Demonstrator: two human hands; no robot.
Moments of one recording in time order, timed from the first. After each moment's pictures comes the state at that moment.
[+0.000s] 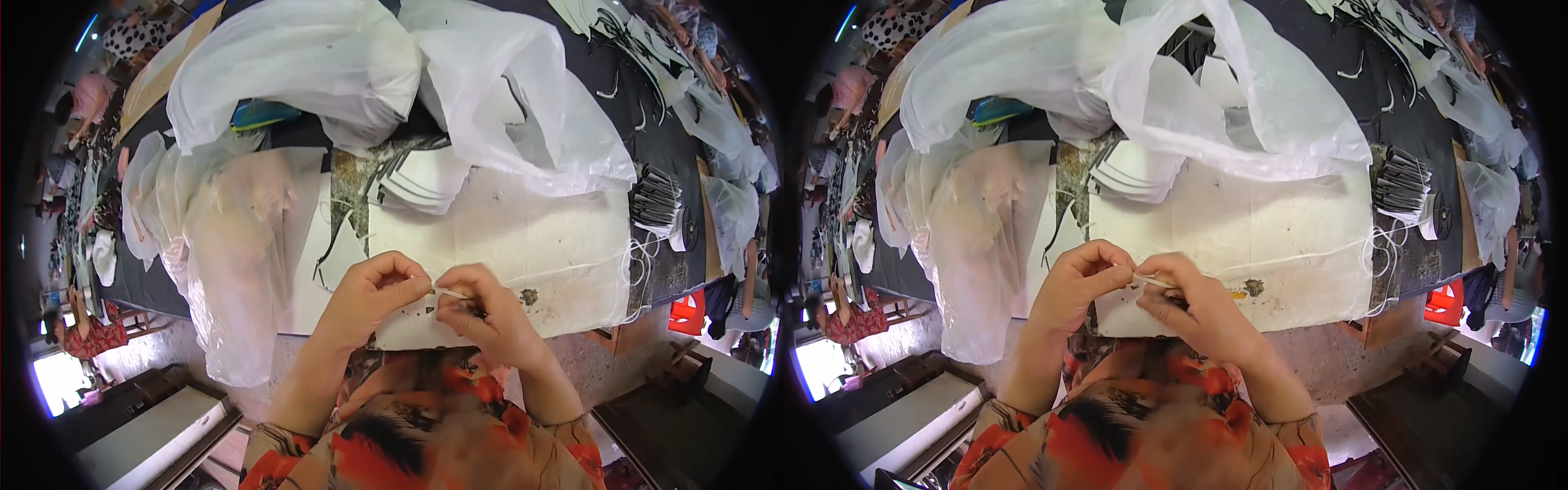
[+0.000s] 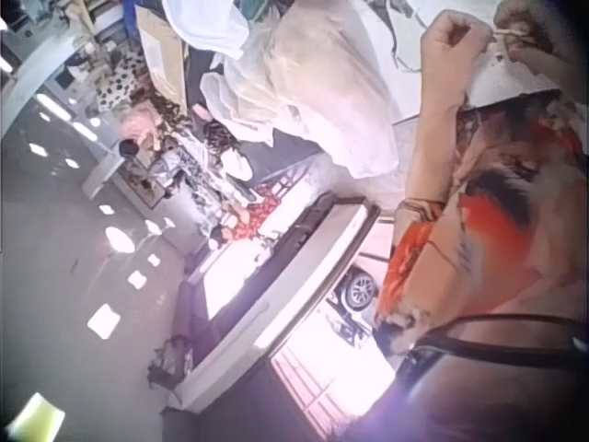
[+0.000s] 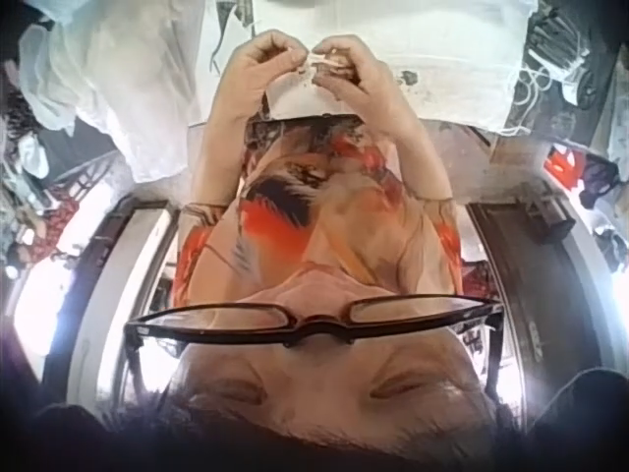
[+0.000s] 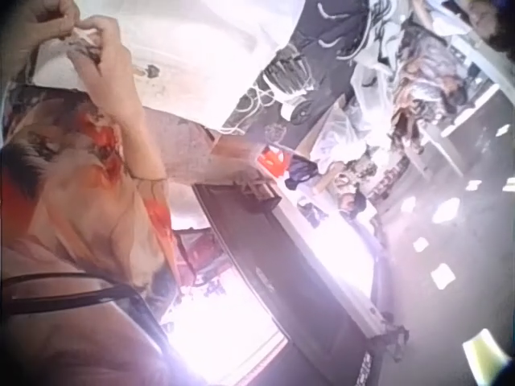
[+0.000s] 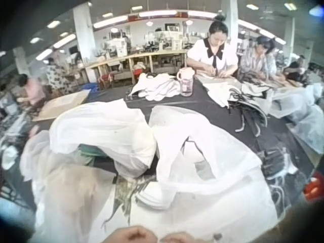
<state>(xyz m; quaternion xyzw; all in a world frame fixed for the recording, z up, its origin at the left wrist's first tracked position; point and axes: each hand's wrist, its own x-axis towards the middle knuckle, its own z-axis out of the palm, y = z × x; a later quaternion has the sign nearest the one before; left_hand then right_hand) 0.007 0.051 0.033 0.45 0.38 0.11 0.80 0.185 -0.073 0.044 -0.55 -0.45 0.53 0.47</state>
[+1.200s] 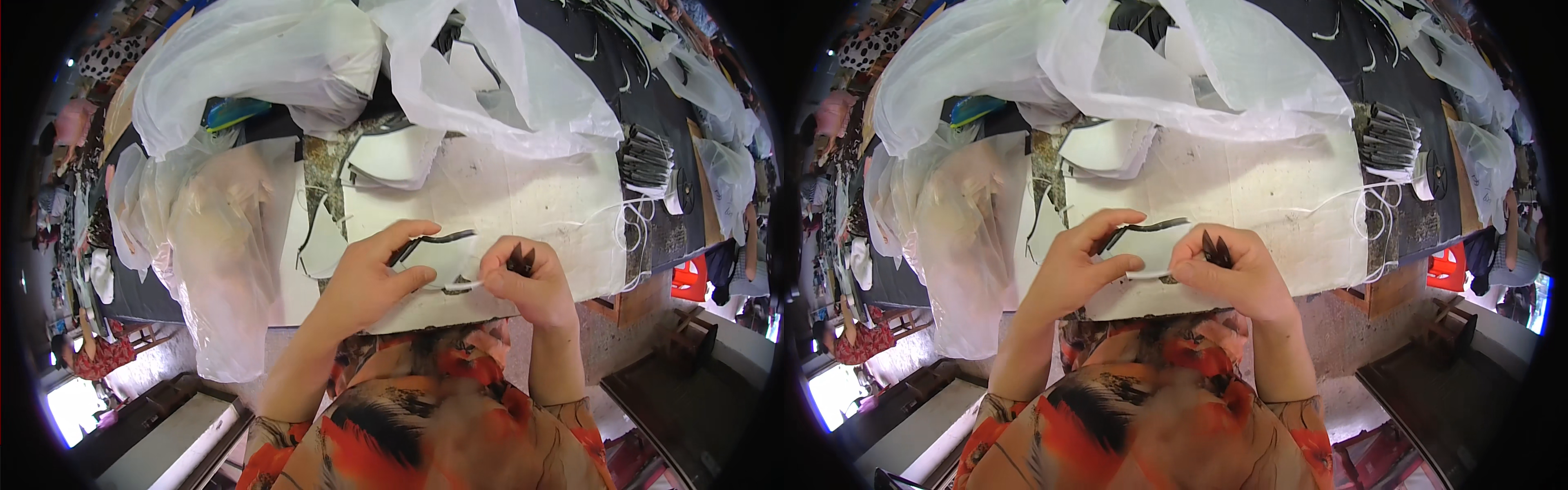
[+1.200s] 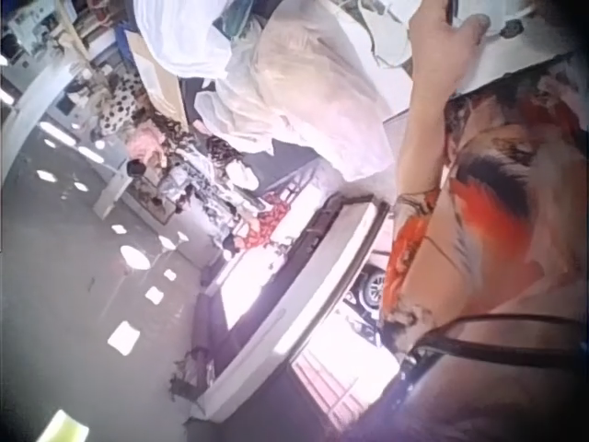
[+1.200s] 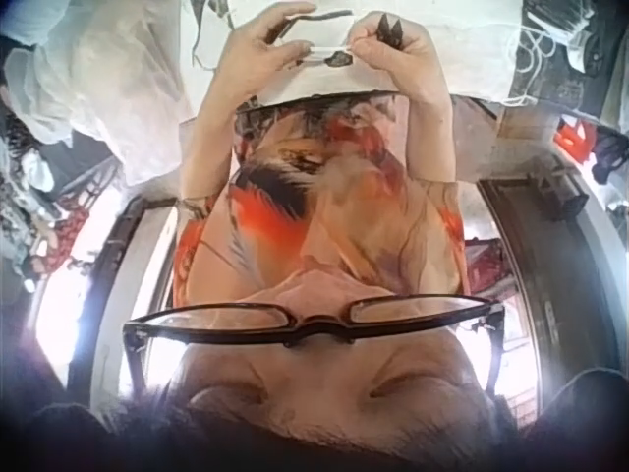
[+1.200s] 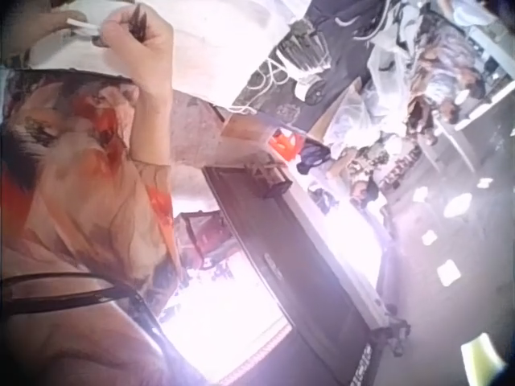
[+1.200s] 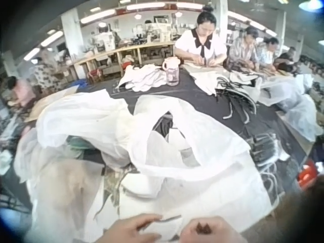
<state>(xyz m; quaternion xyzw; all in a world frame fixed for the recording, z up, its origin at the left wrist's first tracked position) 0.030 0.048 0.036 0.72 0.32 0.07 0.62 0.227 -0.104 0.038 -0.50 -0.24 0.61 0.57</state>
